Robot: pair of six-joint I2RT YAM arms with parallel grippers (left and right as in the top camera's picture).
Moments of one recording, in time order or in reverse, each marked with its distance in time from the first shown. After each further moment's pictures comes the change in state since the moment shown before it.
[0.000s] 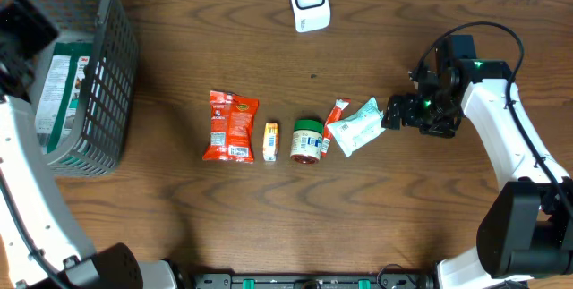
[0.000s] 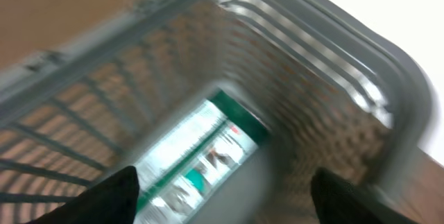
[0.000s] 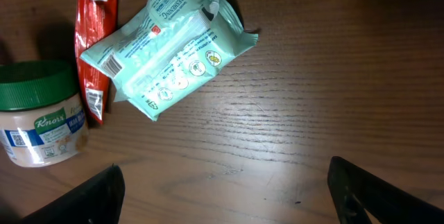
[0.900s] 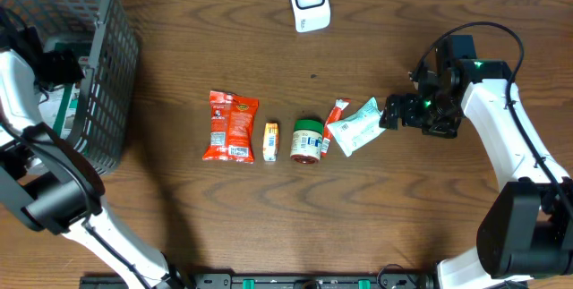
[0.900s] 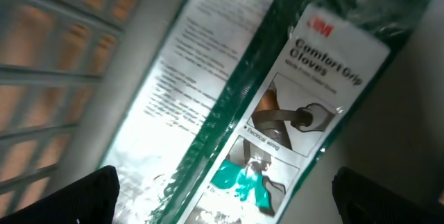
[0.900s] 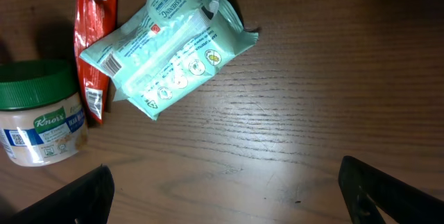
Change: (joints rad) left arm 0.107 0.557 0.005 0.008 0.111 0.362; right arm 0.000 0.000 0.000 -0.002 0.000 0.000
